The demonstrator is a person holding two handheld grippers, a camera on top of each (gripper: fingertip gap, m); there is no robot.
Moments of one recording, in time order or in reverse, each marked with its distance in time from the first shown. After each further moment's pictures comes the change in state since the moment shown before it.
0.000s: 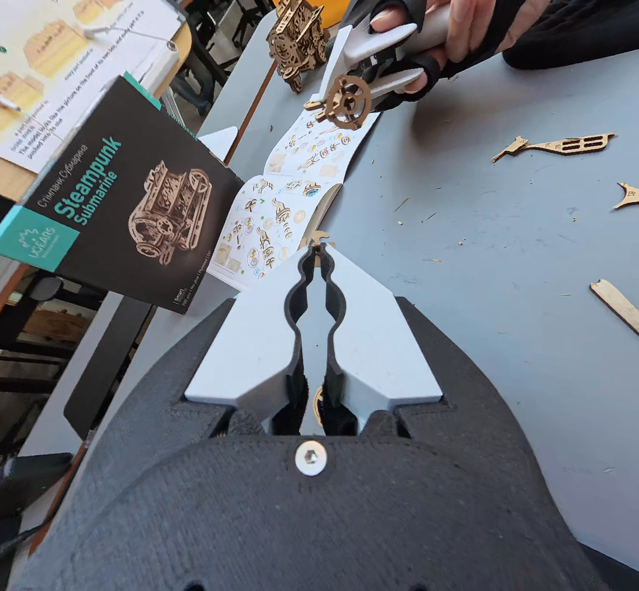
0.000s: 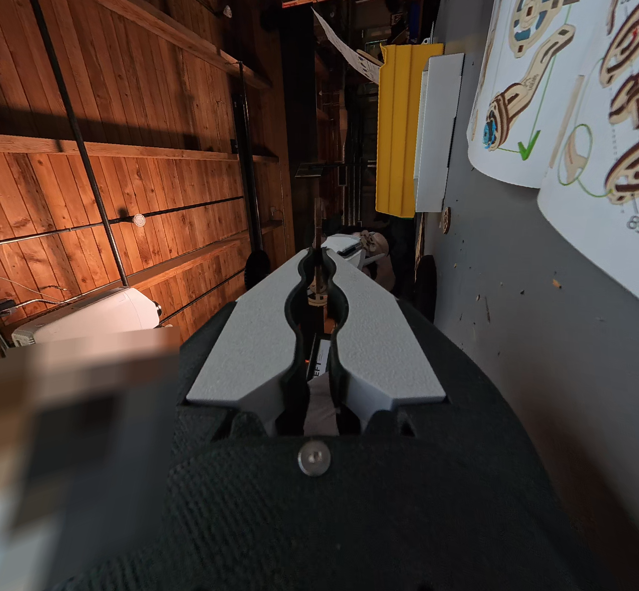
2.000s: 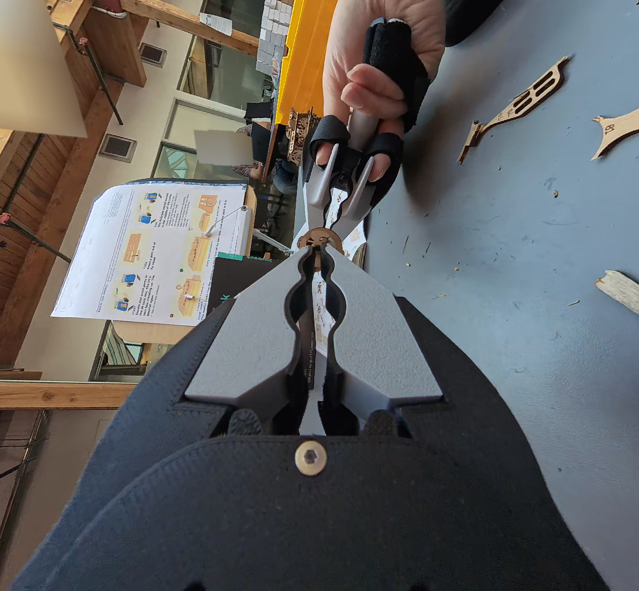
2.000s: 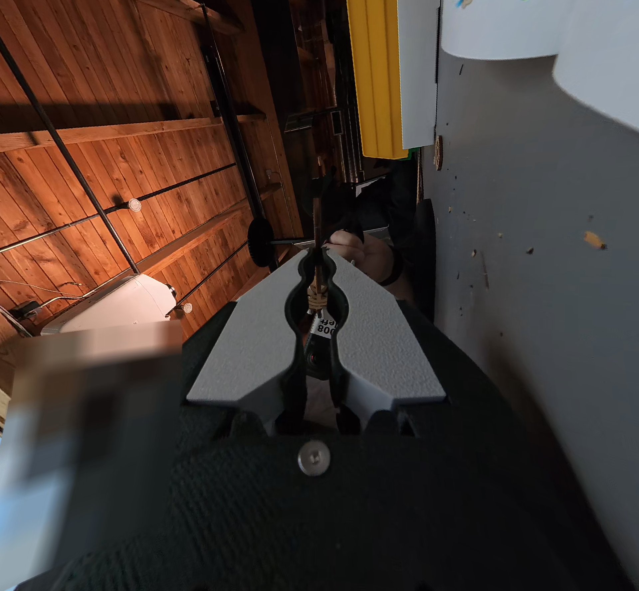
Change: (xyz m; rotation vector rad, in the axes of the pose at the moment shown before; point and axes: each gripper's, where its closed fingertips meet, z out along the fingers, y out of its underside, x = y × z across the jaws) left arm 0.060 -0.053 0.006 0.117 -0.252 0.701; right arm 0.029 0.040 0.025 -0.151 0.043 0.140
